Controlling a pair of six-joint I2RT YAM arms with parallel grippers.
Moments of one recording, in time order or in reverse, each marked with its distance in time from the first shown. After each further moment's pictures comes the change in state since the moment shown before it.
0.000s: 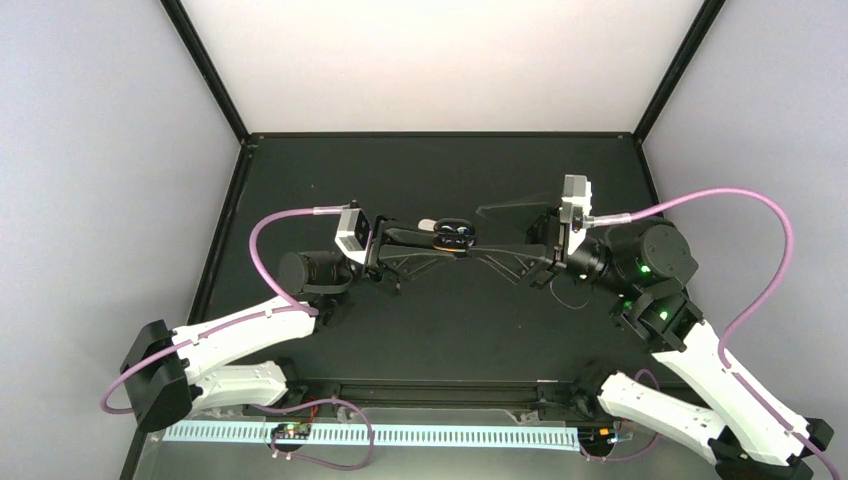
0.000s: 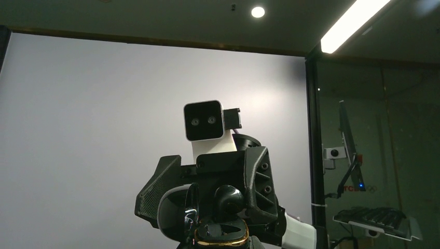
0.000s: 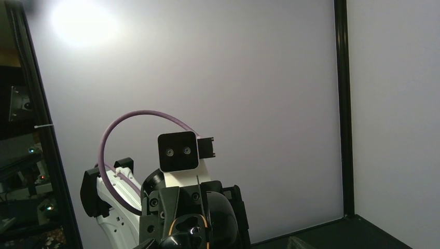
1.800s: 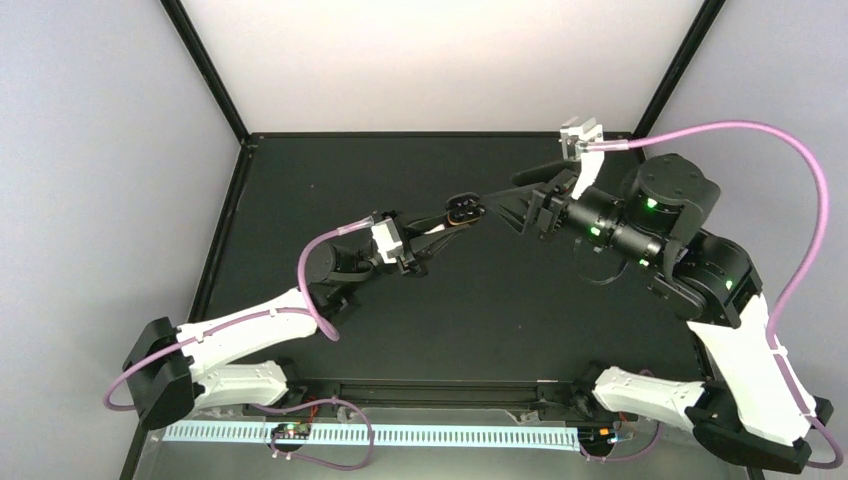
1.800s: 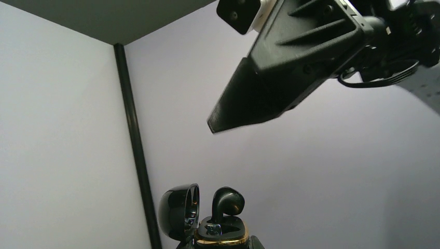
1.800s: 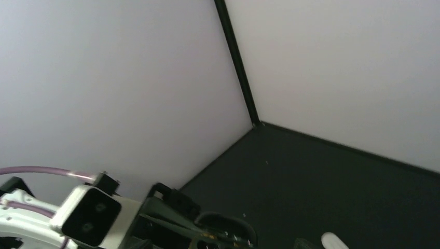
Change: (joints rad) left arm -0.001 0.006 -0.008 -0.248 -0.228 0.593; right arm 0.000 0.257 0.642 -0.788 0.349 0.015
